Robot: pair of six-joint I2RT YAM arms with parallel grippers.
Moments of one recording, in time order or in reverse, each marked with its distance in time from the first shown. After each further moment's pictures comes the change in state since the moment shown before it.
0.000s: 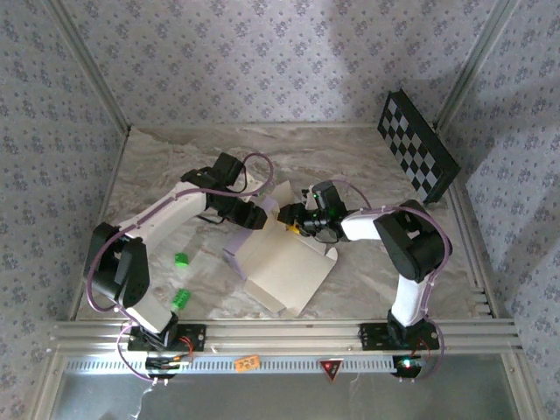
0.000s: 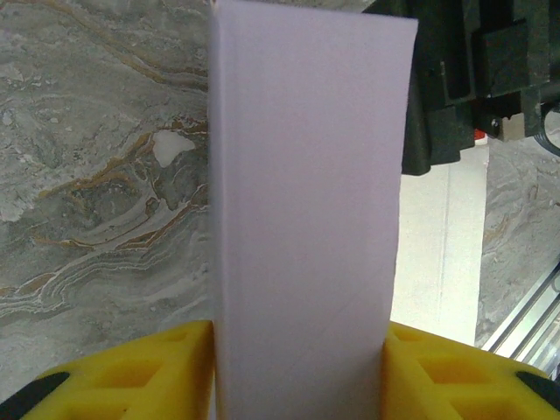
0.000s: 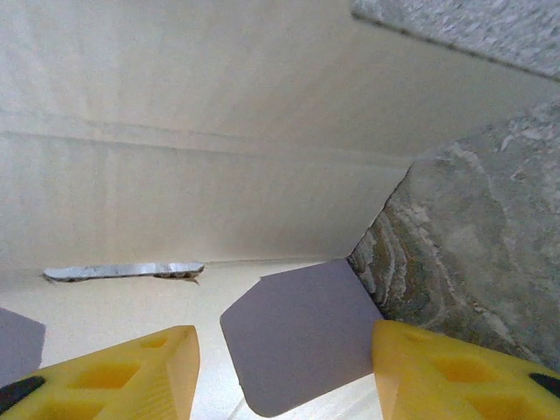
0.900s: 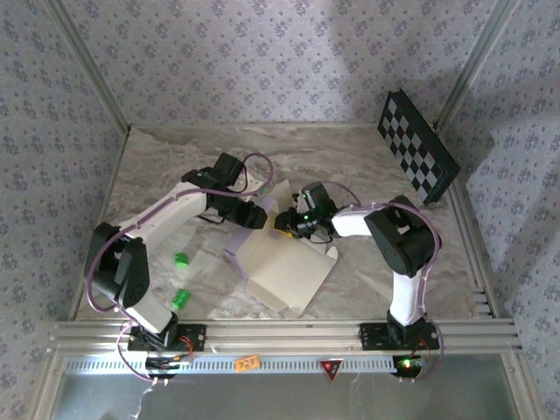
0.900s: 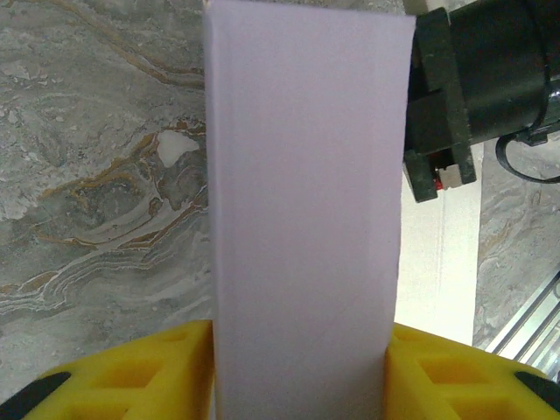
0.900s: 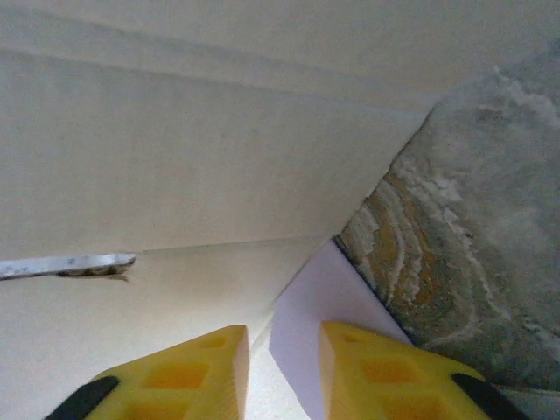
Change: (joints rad) left arm -0.004 0.000 0.000 0.004 -0.010 -0.015; right arm 0.051 0.074 0.116 -0.199 0.021 -0.079
